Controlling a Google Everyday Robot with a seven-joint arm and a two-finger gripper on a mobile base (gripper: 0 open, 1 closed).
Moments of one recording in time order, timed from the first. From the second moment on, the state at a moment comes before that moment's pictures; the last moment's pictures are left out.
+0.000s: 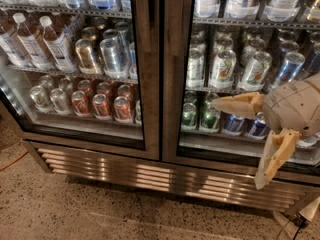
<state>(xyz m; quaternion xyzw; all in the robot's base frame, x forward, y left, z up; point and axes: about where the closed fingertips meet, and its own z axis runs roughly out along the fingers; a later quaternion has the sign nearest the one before) 0.380 -0.132 0.905 -0.63 0.57 0.41 0.33</state>
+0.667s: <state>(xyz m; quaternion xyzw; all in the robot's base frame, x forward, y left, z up) 0.387 -0.138 0.903 -0.53 0.58 0.46 0.42</state>
